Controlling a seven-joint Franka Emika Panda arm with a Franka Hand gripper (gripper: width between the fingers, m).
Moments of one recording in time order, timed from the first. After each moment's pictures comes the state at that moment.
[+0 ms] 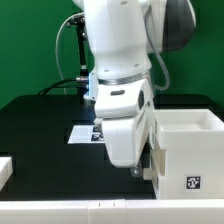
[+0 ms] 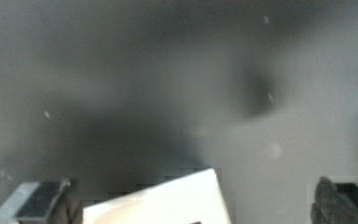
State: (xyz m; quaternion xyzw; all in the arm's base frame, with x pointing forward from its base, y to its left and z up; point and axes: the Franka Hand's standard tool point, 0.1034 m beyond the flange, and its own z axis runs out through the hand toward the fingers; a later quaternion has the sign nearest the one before) arm 0.535 0.028 0.023 -0.81 -0.58 -0.04 0.09
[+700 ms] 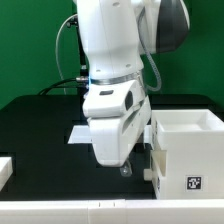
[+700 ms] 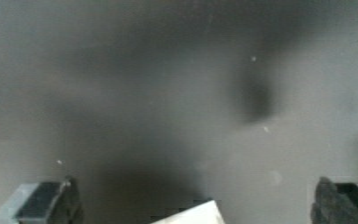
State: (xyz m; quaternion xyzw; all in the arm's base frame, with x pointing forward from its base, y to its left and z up) arm 0.528 0.008 0.024 -0.83 -0.55 -0.04 0.08
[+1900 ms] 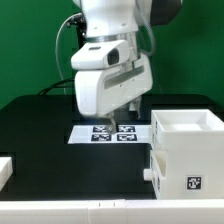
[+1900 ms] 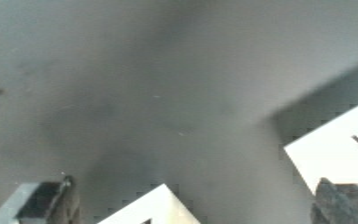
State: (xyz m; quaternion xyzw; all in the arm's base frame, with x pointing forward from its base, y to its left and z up) arm 0.478 0.007 0.083 -0.90 -0.43 -0.04 0.04
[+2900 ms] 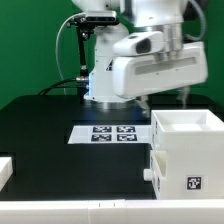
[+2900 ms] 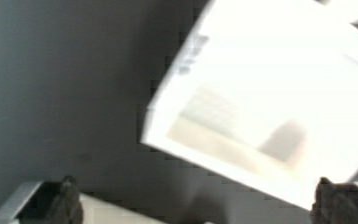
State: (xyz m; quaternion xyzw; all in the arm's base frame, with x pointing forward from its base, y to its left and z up) arm 0.431 0.094 0.083 -0.97 -0.23 -0.03 0.04
